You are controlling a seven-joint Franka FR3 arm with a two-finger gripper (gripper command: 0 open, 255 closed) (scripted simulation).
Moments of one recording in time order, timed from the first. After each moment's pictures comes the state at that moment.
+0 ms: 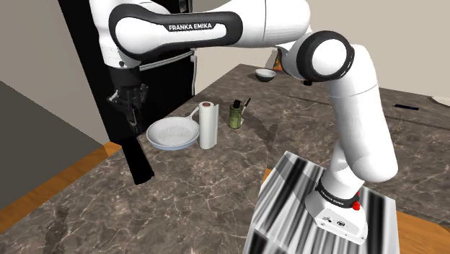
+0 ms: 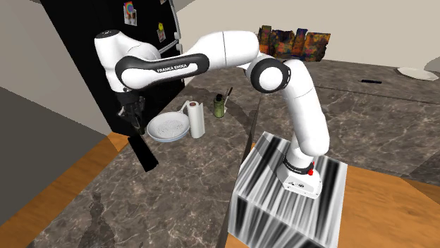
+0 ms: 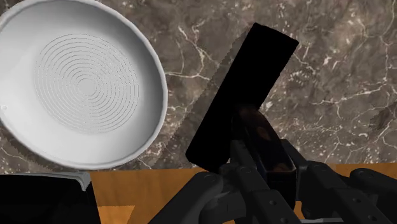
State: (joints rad) arm 0.27 0.56 0.40 -1.15 -0.26 1.74 0.41
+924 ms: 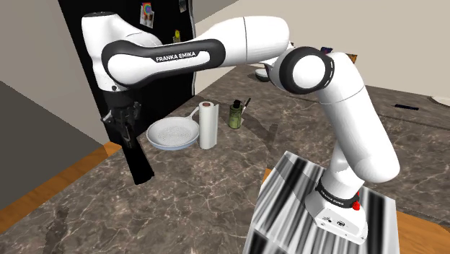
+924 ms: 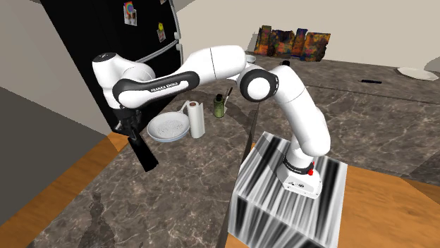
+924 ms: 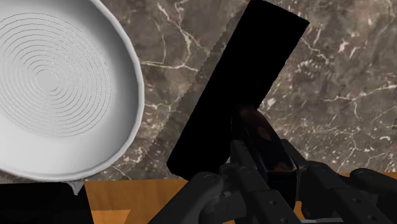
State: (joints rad) arm 0.32 0.70 0.38 -1.08 -0.30 1.81 0.43
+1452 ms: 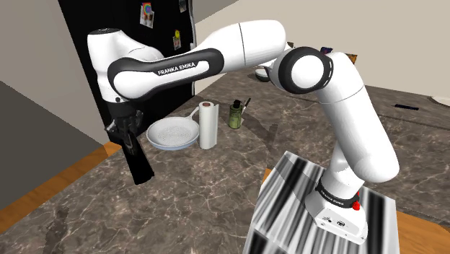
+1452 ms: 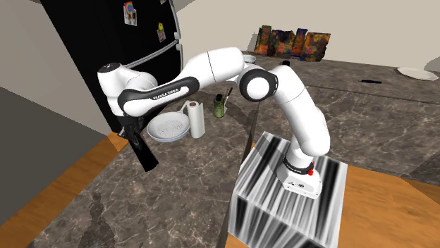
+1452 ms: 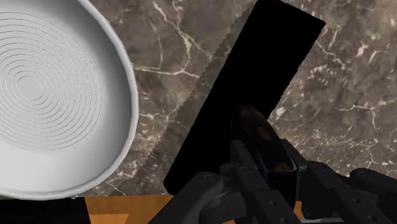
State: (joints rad) arm 0.30 0.70 0.38 -1.17 -0.31 1.90 0.45
